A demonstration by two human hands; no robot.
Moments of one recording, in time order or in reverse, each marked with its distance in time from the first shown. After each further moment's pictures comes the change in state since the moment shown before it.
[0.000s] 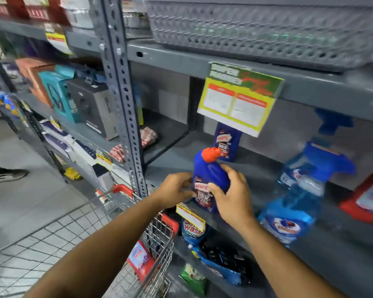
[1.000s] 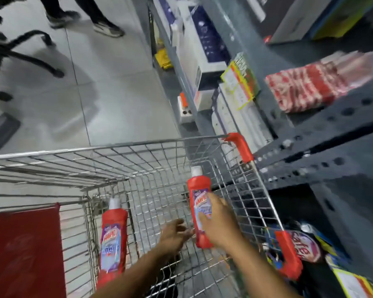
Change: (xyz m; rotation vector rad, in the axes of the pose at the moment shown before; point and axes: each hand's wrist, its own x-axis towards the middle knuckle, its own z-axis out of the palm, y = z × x) left_hand -0.244 -0.298 0.127 -0.903 0.445 -1.322; right_hand -0.074 0.063 0.359 -0.309 -1.106 0.176
